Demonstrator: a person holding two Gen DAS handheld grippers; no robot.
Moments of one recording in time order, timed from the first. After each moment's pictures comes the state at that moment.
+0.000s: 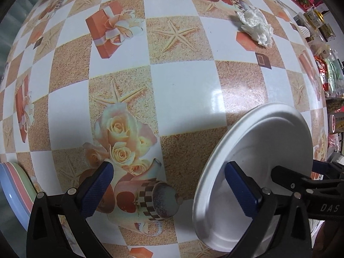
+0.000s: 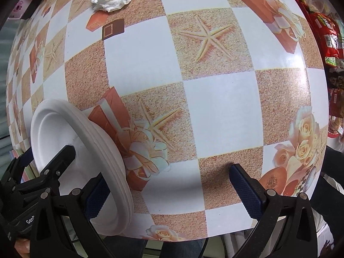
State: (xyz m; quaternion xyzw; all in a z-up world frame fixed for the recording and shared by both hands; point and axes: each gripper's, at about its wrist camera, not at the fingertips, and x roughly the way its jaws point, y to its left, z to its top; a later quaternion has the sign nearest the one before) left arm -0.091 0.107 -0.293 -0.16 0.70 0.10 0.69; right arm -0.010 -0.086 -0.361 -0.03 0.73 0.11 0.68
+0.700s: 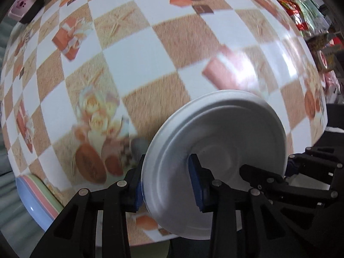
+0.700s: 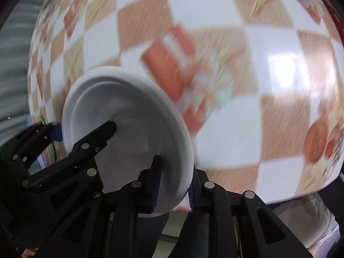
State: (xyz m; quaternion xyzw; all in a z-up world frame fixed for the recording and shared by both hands) left arm -0.135 0.060 -0.255 -0.04 0.74 0.00 0.68; right arm -0.091 -0.056 -0.357 -0.01 0.76 0.18 0.63
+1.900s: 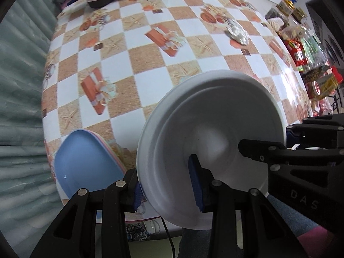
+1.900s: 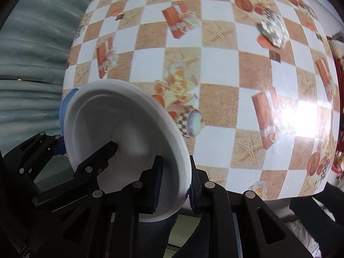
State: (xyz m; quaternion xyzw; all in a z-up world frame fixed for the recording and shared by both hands) left arm -0.226 0.180 -0.172 -0.09 0.66 0.05 0.74; right arm -0.130 0.088 -0.271 -0.11 0.68 0.25 0.68
